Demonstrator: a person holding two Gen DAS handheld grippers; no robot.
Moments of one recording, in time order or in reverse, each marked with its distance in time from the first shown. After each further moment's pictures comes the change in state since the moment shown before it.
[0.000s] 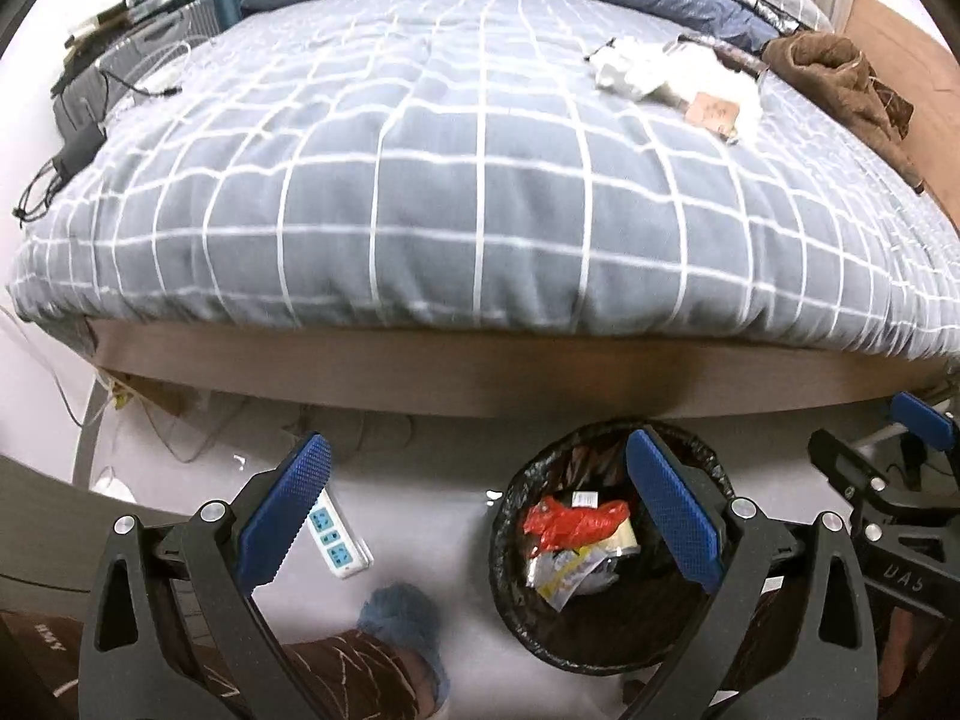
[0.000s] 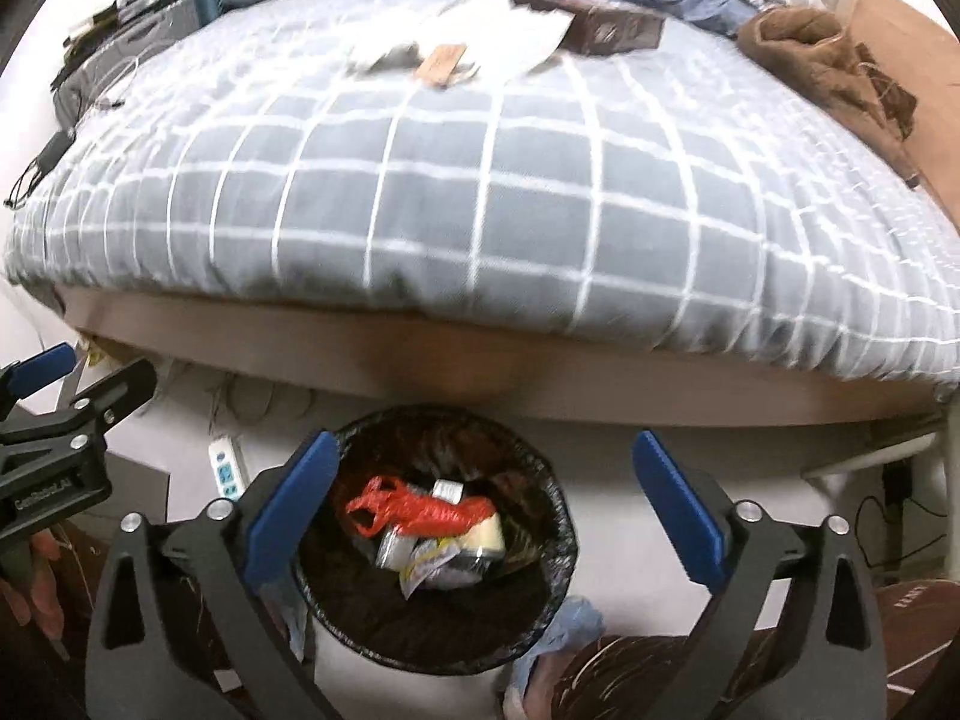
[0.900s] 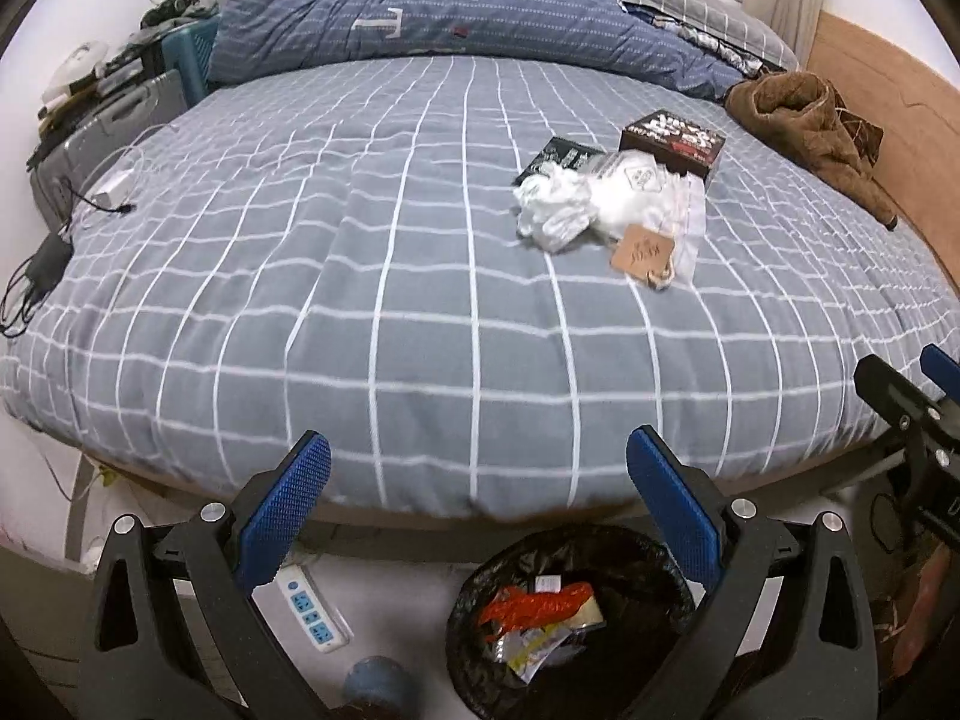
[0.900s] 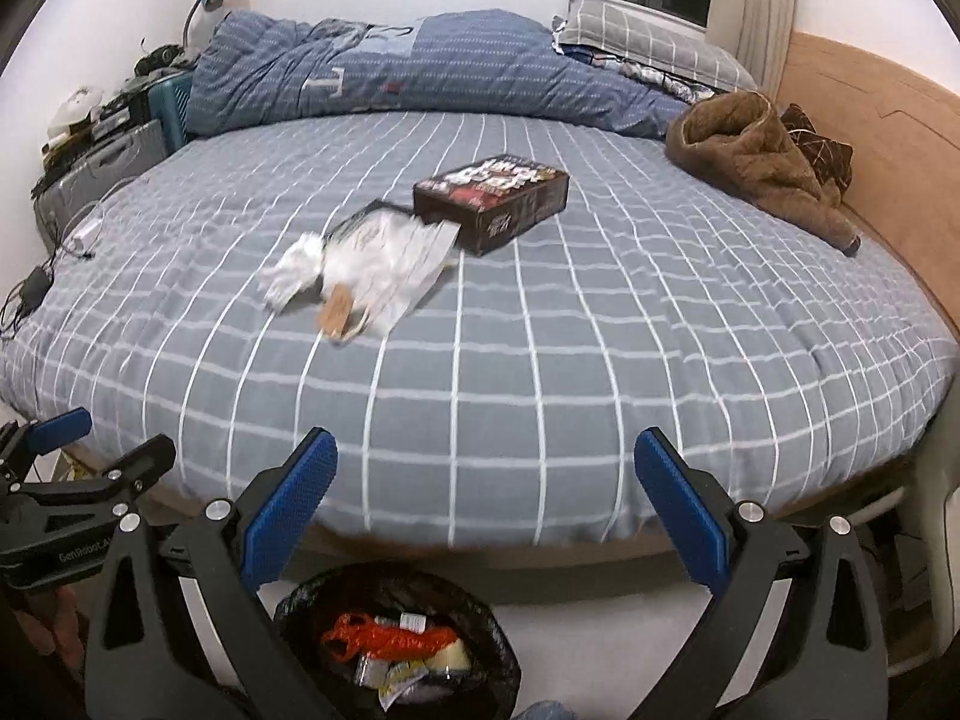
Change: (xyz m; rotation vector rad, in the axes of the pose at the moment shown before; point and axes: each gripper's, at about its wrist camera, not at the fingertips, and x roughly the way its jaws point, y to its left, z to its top) left arm -0.015 -0.044 0.080 0.041 -0.130 -0.045; right arm -0.051 -0.060 0.079 0.083 -0.272 -0.059
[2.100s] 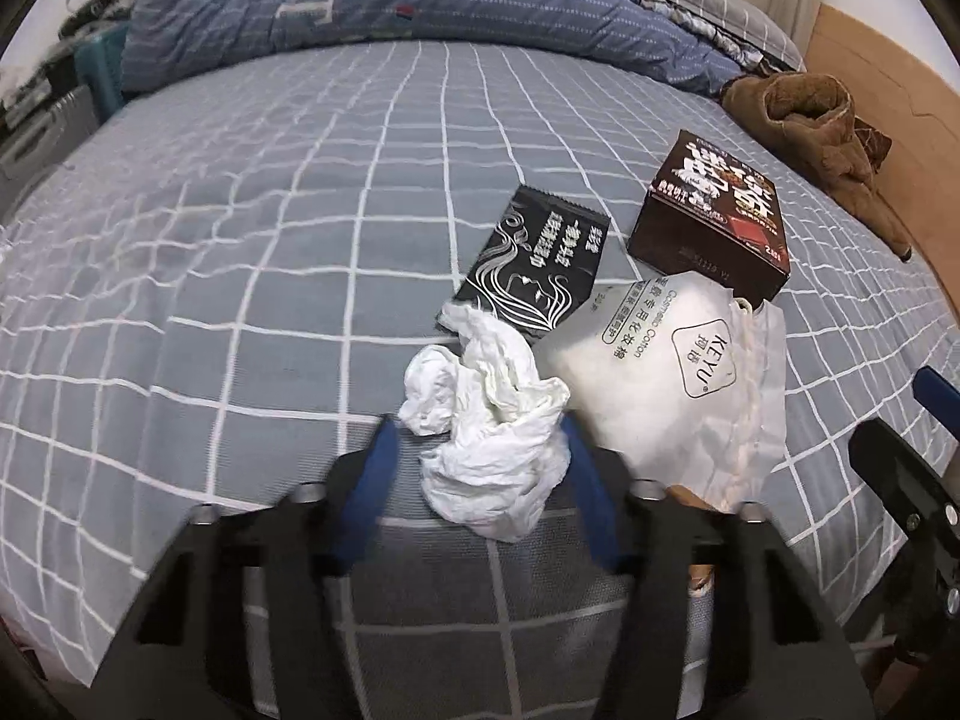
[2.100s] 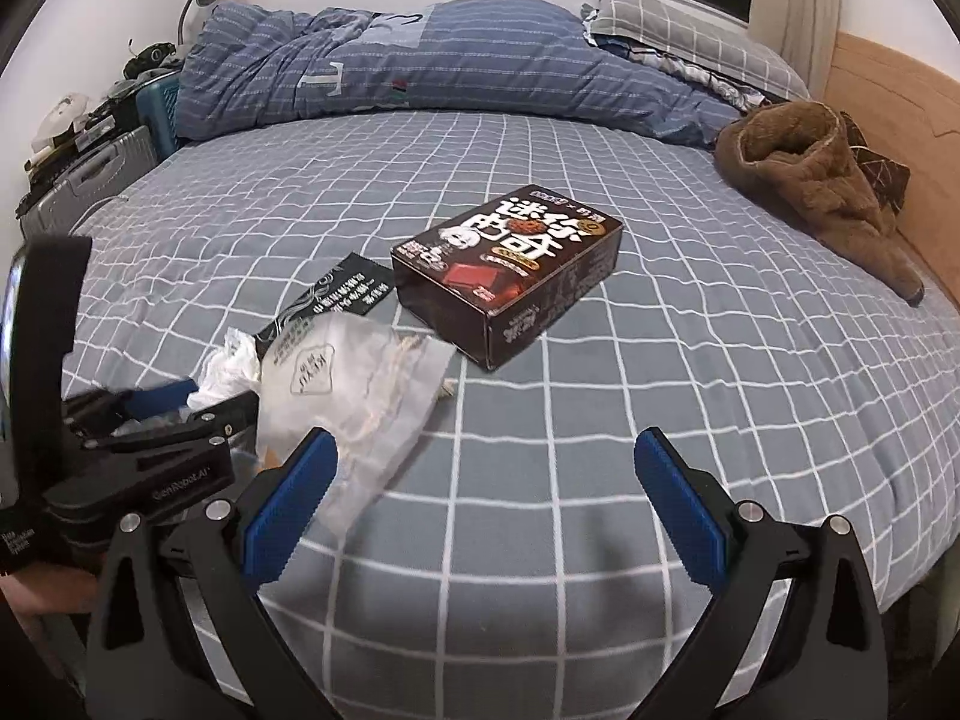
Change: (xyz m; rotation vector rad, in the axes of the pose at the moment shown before) left arm 0.129 -0.025 0.122 0.033 0.066 -0.108; right arm 0.111 0.002 0.093 -0.018 0.028 0.058
